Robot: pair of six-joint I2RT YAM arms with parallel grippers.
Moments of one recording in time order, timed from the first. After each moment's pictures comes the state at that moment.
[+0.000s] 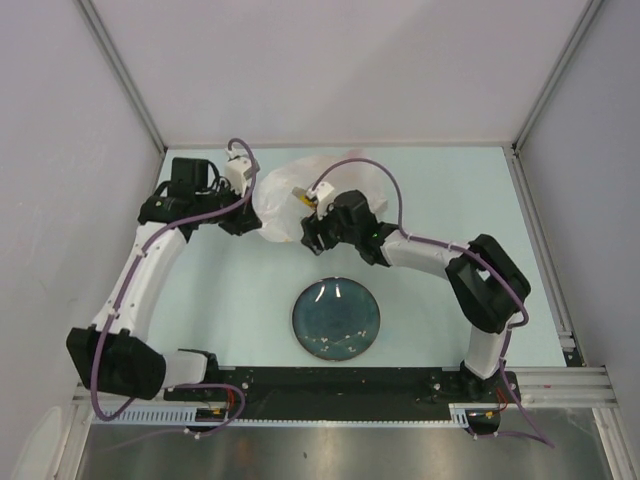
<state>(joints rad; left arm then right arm) -0.15 1.32 1.30 -0.79 0.59 0.22 0.73 1.83 1.17 0.19 -0.18 0.03</state>
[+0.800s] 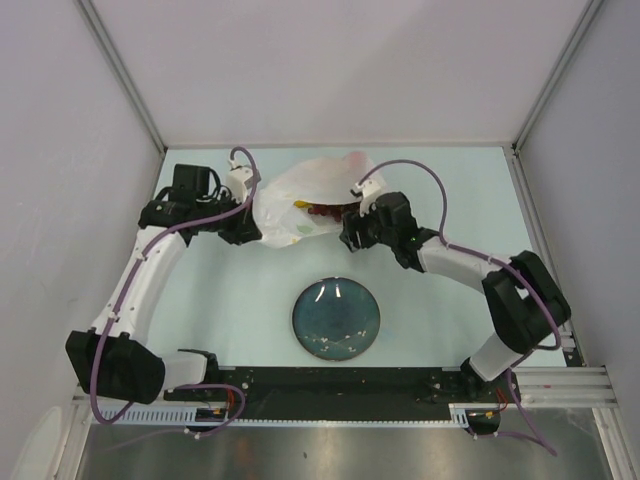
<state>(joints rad) -0.15 1.26 1.25 -0.86 0.57 0.25 0.59 1.64 0.99 0.18 -0.15 0.09</state>
